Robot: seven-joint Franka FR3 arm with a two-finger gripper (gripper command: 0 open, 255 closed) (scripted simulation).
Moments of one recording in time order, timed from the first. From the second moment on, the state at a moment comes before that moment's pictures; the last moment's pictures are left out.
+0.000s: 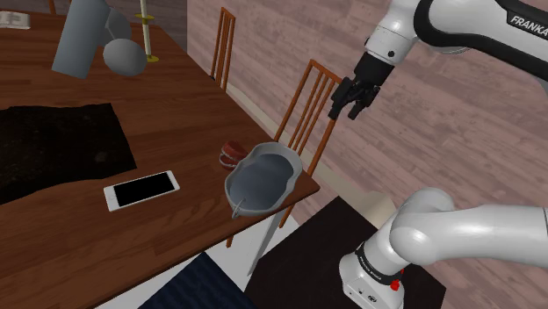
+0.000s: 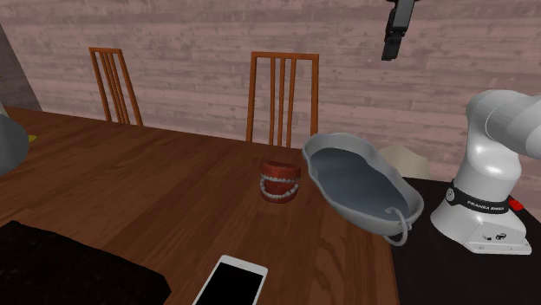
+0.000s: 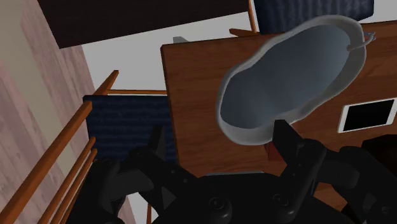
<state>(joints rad) 0.02 -0.82 -0.01 -2.32 0.12 1.56 0.17</state>
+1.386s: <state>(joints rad) 0.05 -0.19 0.21 -2.13 0.17 1.95 0.44</state>
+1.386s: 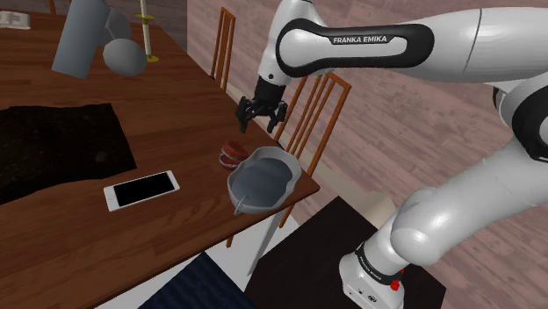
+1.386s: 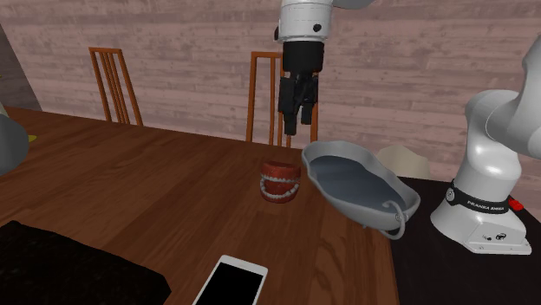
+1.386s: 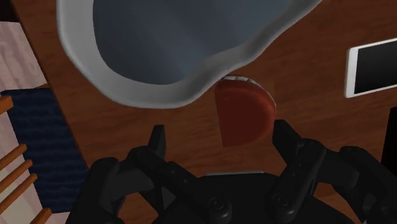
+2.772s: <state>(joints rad) 0.08 0.08 0.25 -2.03 0.12 2.11 0.54</state>
